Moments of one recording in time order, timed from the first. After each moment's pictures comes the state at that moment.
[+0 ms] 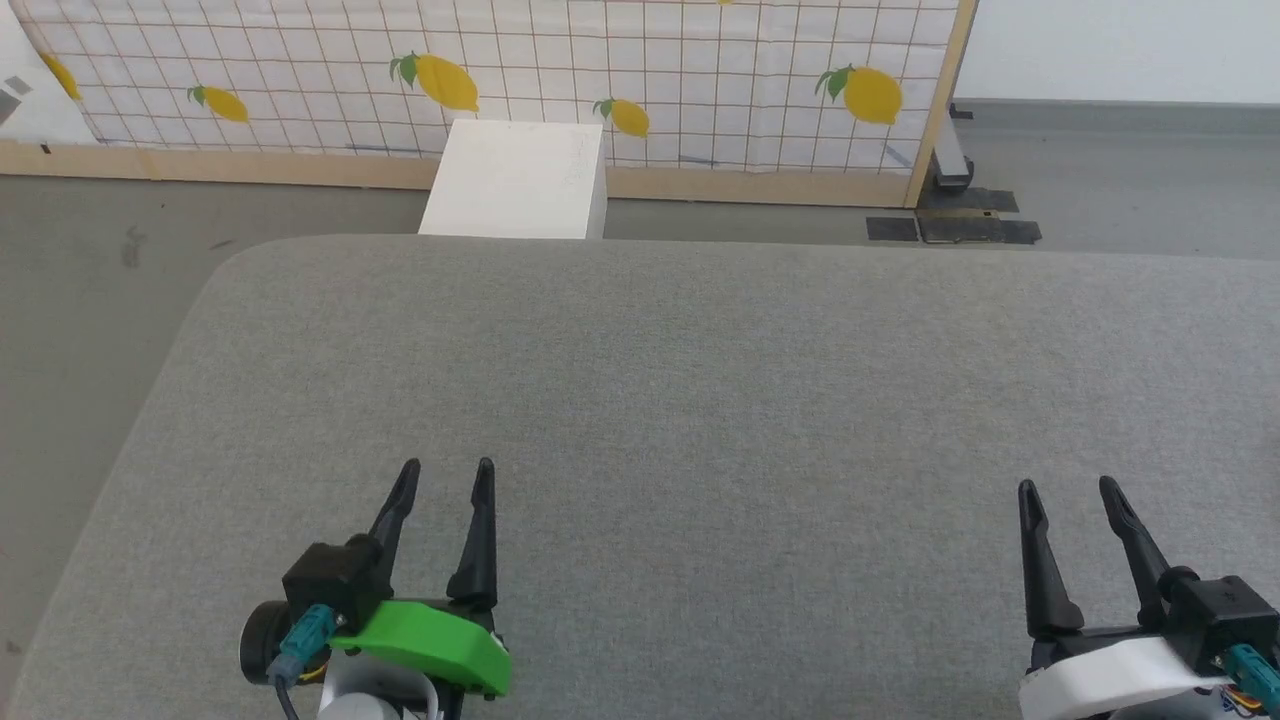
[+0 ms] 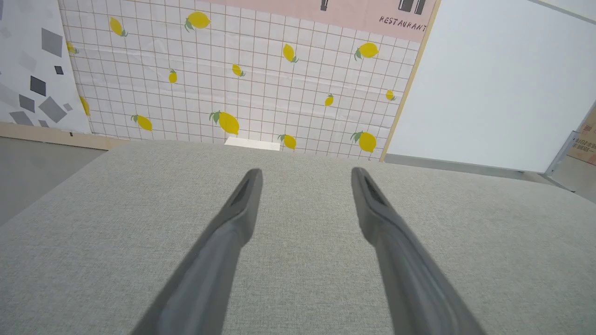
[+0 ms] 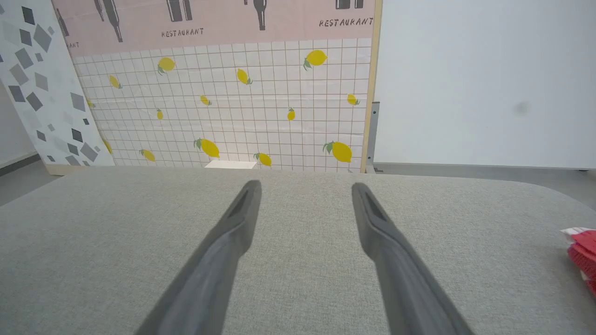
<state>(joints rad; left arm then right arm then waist) -0.04 0.05 -0.12 0.17 -0.24 -0.08 -0.26 0.08 -0.05 -0.10 0.09 0.08 0.13 -0.26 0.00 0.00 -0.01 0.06</state>
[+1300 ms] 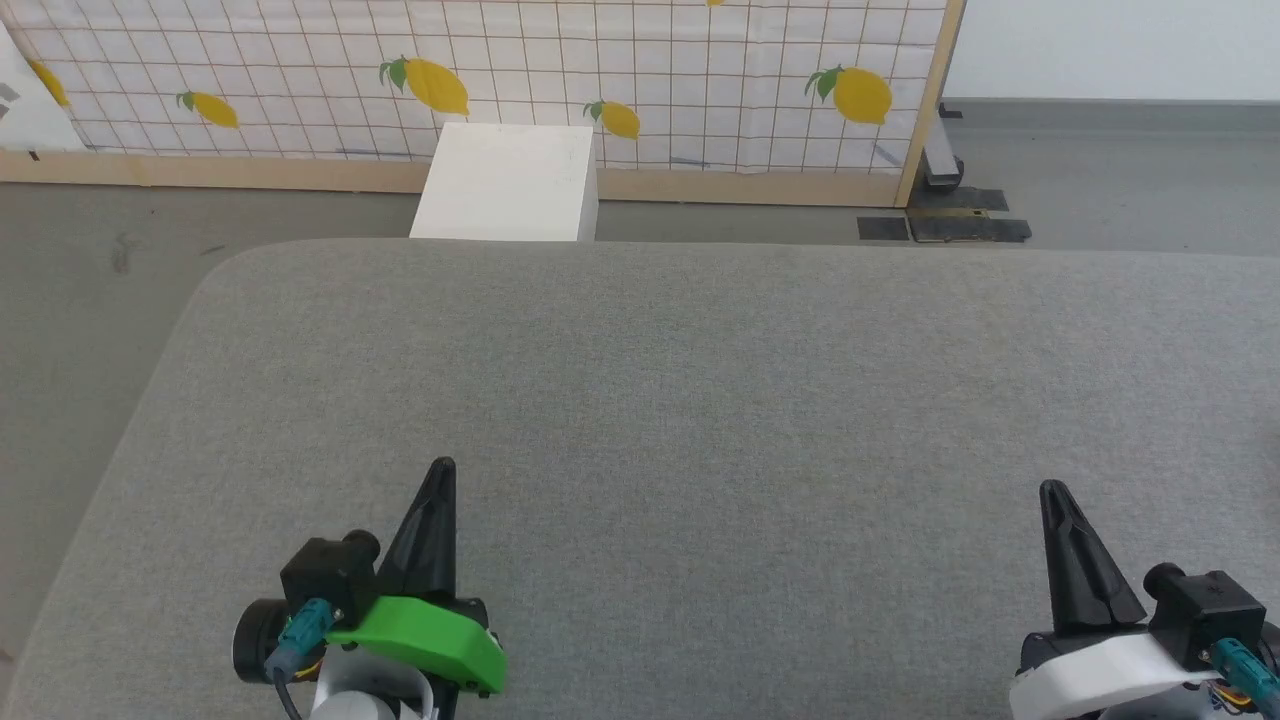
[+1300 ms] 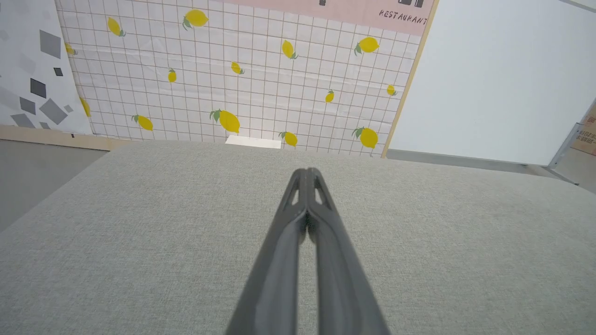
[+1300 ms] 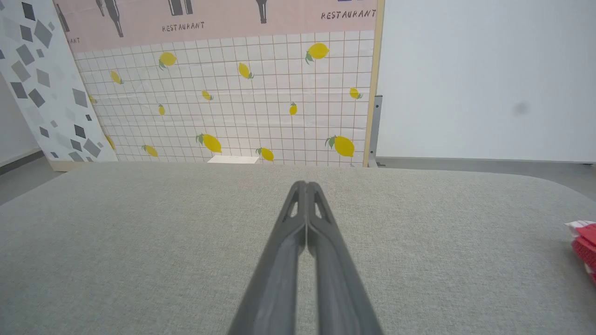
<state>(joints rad) -0.04 0.05 -0.11 0.16 -0.22 -0.08 -0.23 0.08 -0.05 -0.08 0.09 0.09 0.13 -0.23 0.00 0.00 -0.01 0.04</state>
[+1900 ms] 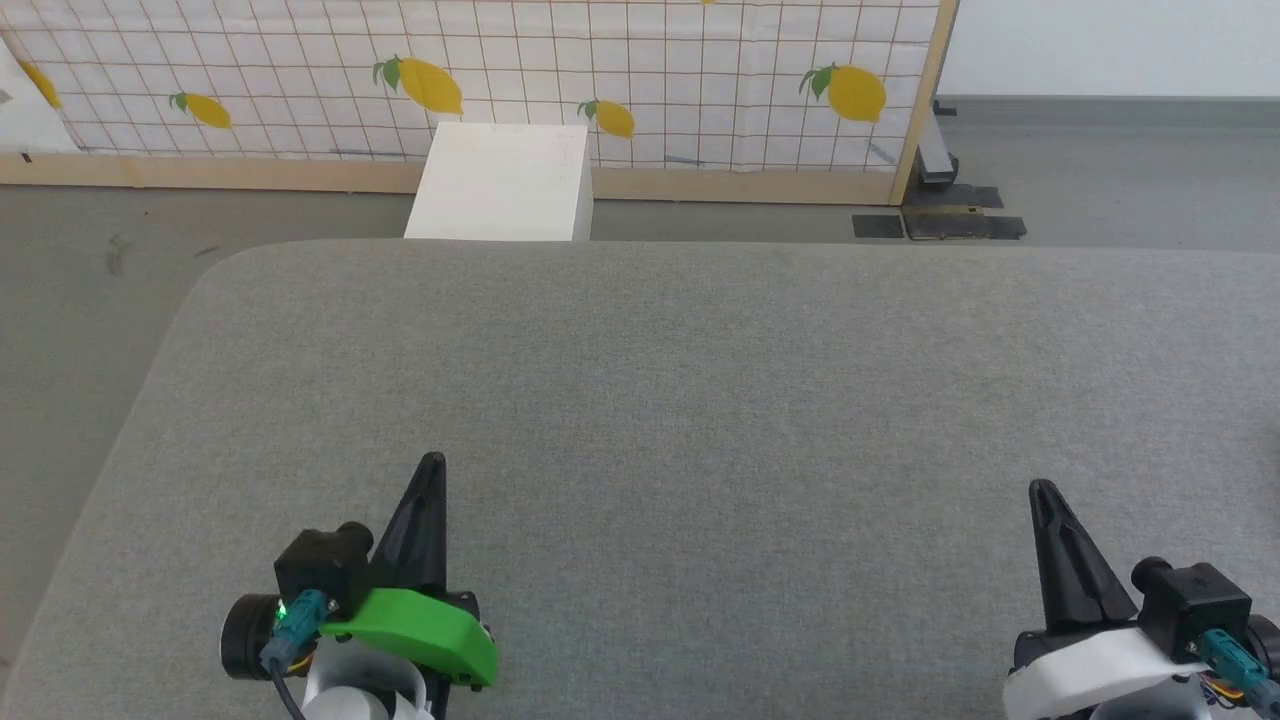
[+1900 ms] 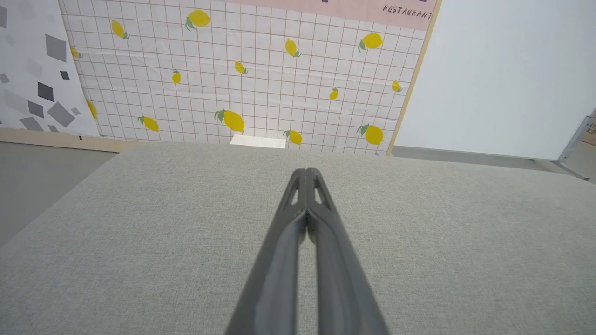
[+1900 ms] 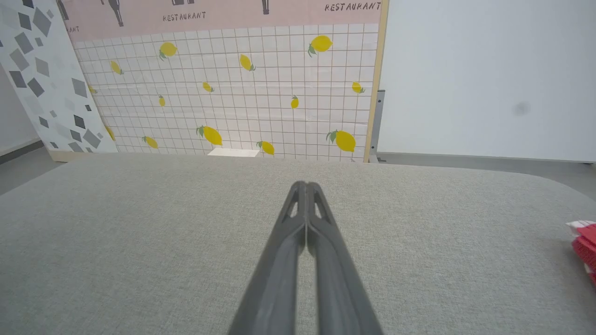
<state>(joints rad) -0.04 0.05 -0.09 0.14 -0.20 -0.07 -0.19 0.08 -0.05 -0.07 0.07 0.07 0.13 -0.19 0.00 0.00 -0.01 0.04</state>
